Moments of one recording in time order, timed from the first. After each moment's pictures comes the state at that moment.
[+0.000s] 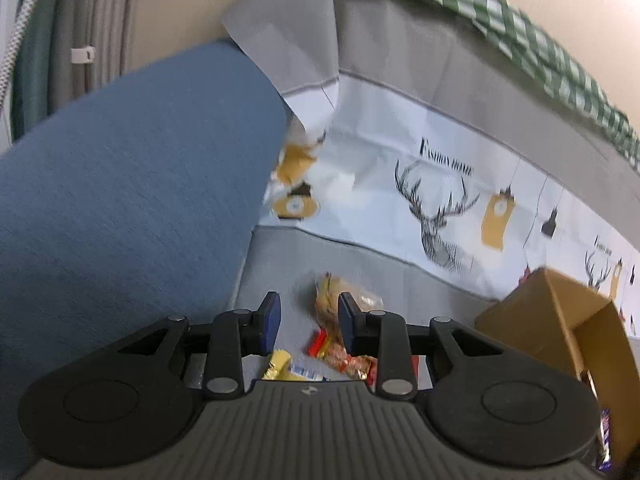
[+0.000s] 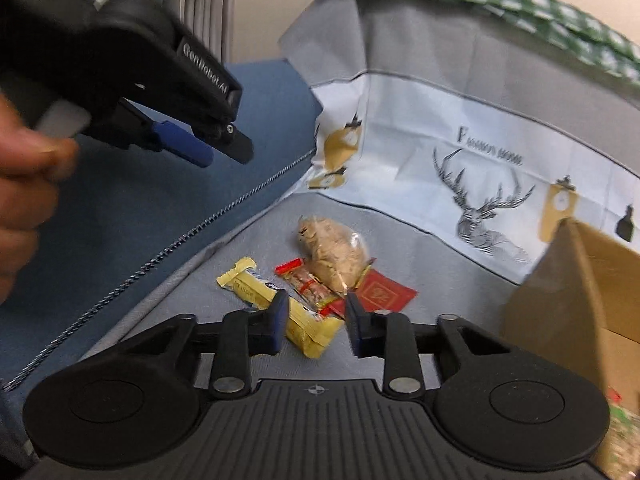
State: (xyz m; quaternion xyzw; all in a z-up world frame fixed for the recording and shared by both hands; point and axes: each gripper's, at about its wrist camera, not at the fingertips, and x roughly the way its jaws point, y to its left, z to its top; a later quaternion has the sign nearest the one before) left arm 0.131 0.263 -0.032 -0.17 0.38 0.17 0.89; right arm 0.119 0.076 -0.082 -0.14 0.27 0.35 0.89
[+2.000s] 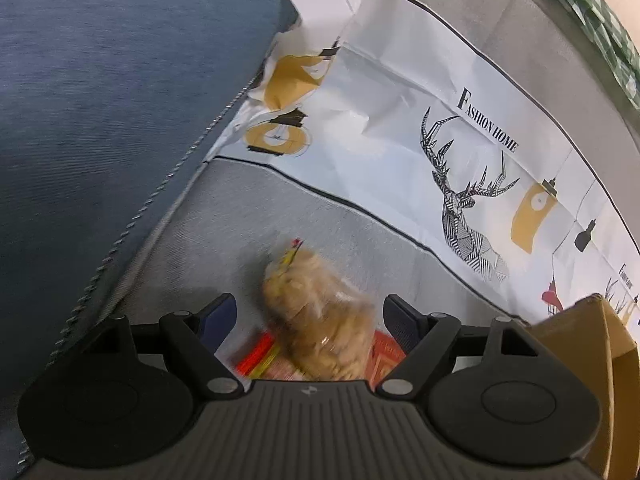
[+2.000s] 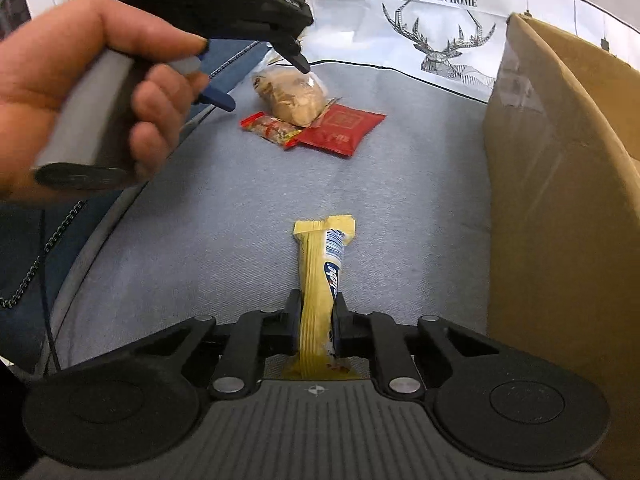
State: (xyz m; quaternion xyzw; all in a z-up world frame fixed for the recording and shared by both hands) left arm 0.225 0.261 -0.124 -0.26 0.43 0.19 0.84; right arm 0.099 0.018 -0.130 -0.06 0.44 0.31 0.84
